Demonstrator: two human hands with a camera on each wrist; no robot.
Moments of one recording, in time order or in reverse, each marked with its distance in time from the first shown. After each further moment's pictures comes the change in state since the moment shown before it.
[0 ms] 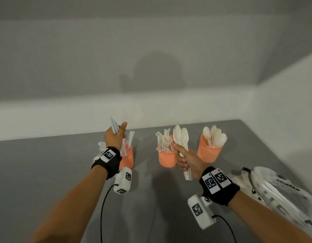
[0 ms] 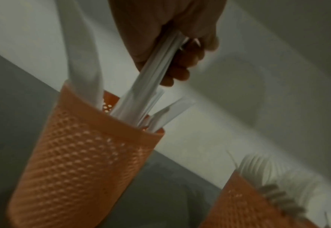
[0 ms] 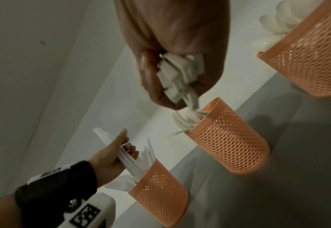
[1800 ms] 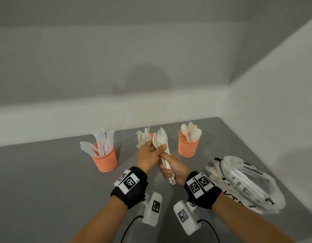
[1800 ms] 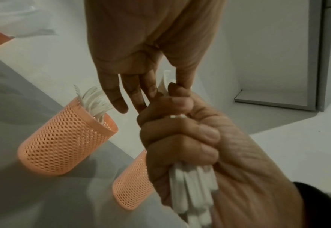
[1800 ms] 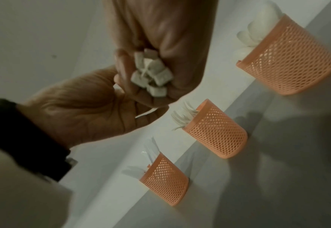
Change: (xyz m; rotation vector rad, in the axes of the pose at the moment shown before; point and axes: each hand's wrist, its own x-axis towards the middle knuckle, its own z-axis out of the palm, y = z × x) left_hand -0.157 0.052 0.082 -0.074 -0.539 -0.087; right_hand -0.048 0.015 -0.014 0.088 -0.135 0.000
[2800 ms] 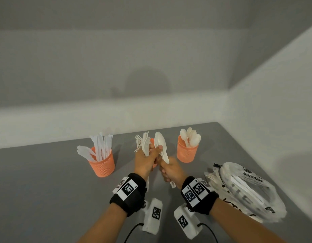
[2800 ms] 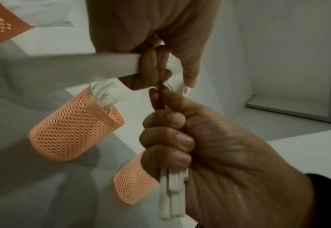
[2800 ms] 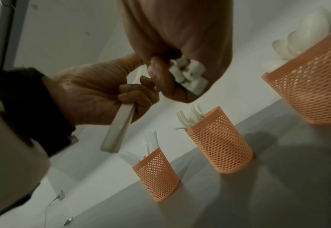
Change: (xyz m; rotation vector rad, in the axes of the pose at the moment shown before) left_hand 0.007 -0.008 0.003 -0.197 0.124 -0.061; right_hand 0.009 0.004 -0.001 -0.293 0.196 -0.133
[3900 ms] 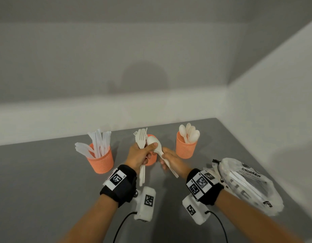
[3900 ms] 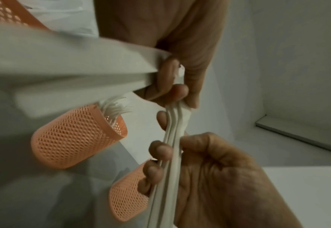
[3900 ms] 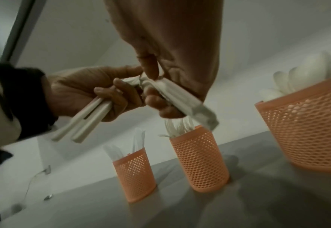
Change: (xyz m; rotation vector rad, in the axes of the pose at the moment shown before) left_hand 0.003 0.018 -0.019 0.052 -0.138 -0.090; right_hand 0.007 -0.007 -0.017 -0.099 -0.139 -0.039
